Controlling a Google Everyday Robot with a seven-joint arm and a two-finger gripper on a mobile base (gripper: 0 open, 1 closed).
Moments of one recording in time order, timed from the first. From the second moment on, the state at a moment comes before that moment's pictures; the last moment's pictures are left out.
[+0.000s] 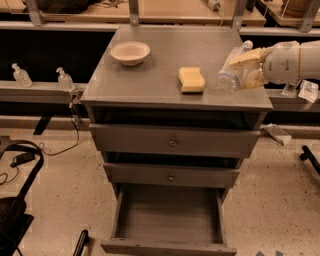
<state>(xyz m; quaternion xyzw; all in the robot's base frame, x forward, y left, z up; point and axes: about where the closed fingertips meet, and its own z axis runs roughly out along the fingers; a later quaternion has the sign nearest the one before) 0.657 -0.218 0.925 -0.81 0.14 -0.18 0.54</state>
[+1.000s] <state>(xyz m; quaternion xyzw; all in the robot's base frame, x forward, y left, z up) 0.698 -0.214 0.895 -0.84 0.17 -0.19 0.47</state>
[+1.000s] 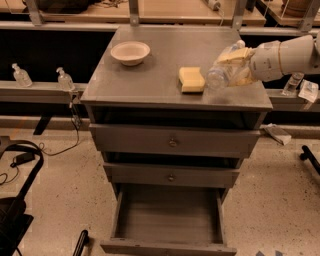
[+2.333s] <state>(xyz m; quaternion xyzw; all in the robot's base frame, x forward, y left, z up) 0.698 -0.225 0.915 -0.87 0.15 -0.17 0.44</state>
